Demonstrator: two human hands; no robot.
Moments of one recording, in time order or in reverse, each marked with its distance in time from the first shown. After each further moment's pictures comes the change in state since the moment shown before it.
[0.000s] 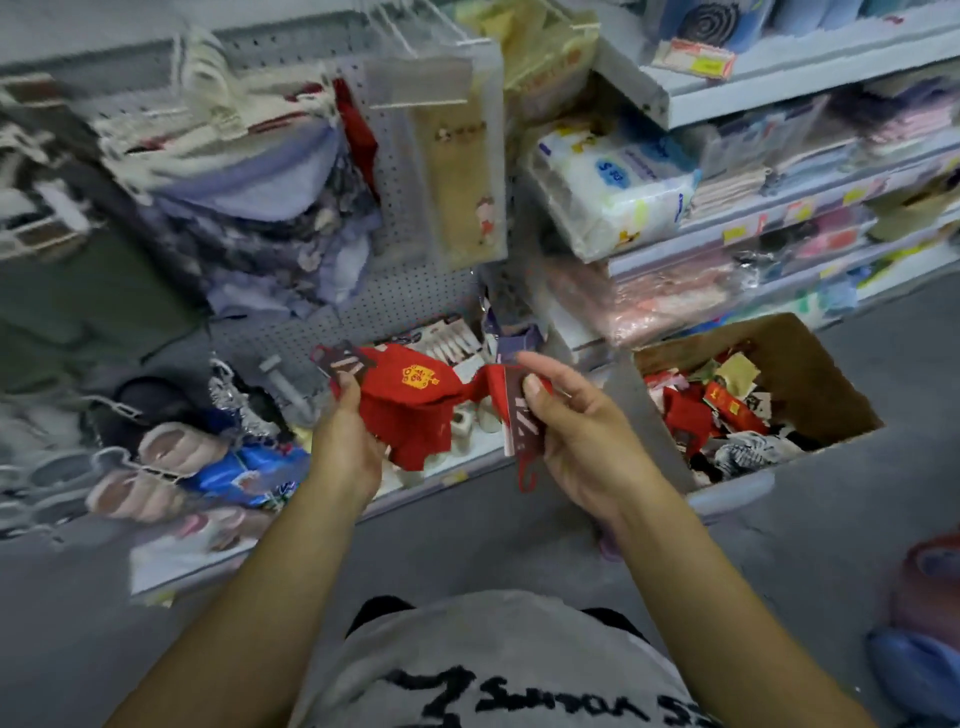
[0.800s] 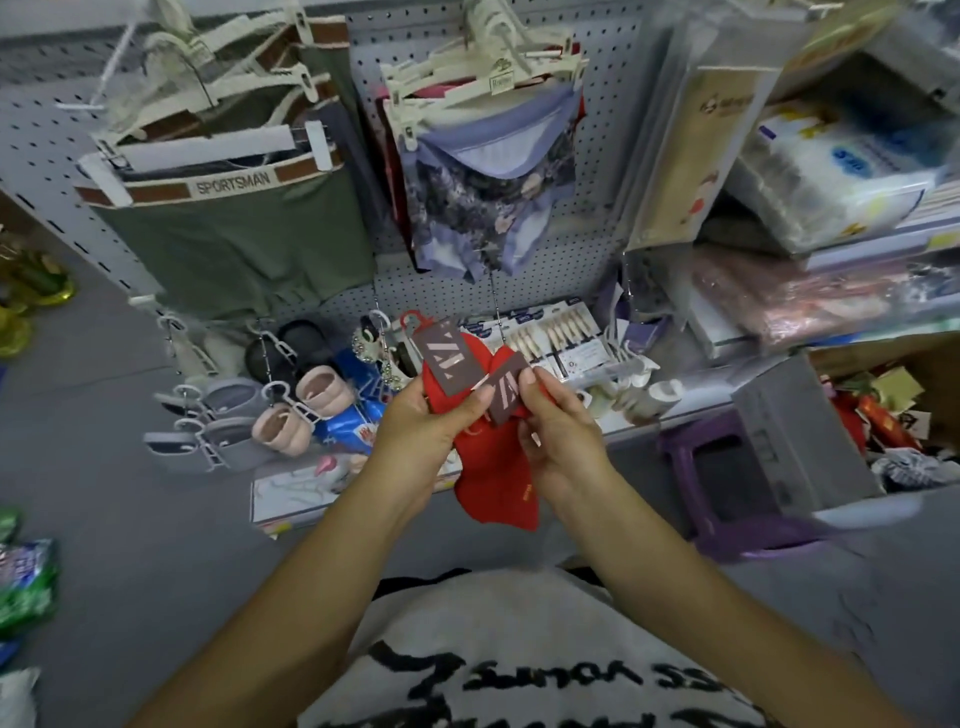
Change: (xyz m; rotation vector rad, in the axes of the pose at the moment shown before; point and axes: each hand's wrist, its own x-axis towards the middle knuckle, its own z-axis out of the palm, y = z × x) left_hand -0.013 0.099 -0.194 0.265 -0.257 0.120; right_hand 0.025 0.194 0.212 0.079 0.398 0.210
